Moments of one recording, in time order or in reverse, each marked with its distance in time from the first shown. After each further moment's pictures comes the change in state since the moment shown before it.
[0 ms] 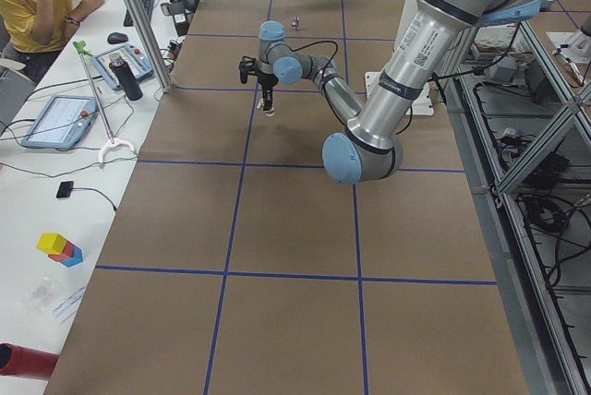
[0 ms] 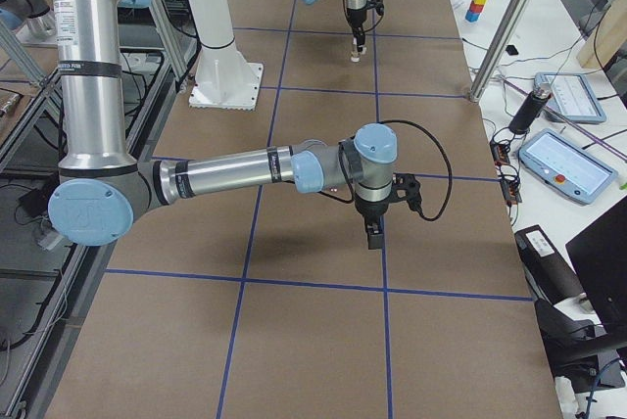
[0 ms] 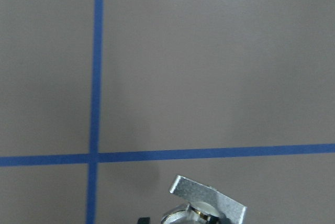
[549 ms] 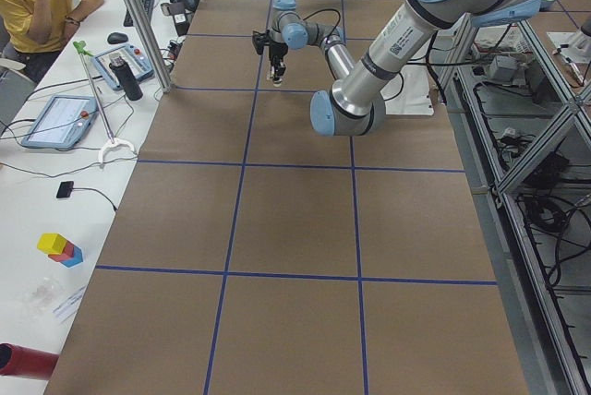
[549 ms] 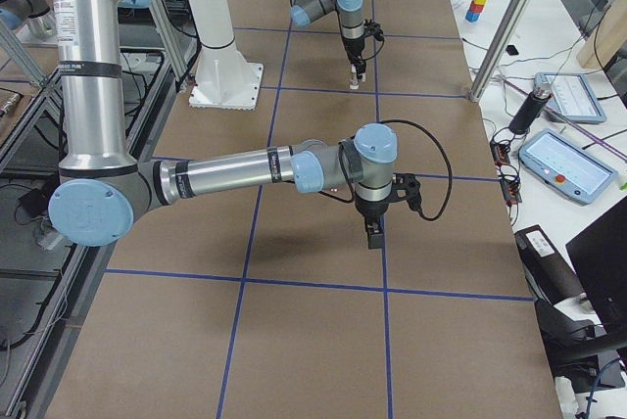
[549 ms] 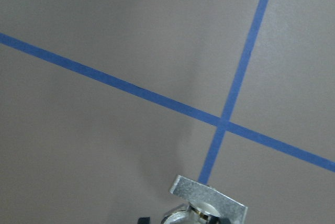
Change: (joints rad) left arm 0.093 -0.275 0.270 0.016 0.096 -0.201; right arm -0.001 0.000 0.002 0.000 0.001 0.001
